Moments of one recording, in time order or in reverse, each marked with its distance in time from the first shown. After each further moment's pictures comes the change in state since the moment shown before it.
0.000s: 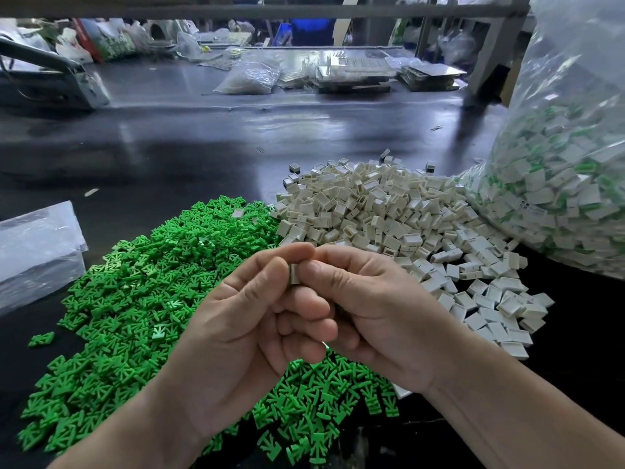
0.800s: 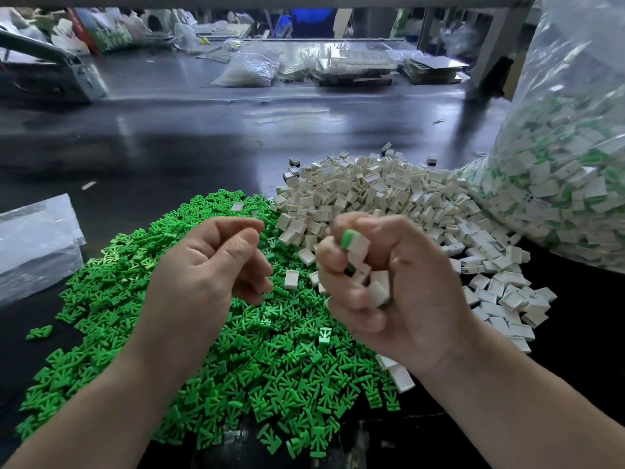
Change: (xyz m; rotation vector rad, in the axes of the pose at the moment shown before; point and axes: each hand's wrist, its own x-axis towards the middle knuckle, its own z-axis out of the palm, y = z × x) left_hand 0.010 0.021 -0.030 0.872 0.451 0.262; right_hand 0.004 -0.009 -0.008 0.461 -0.081 -0.059
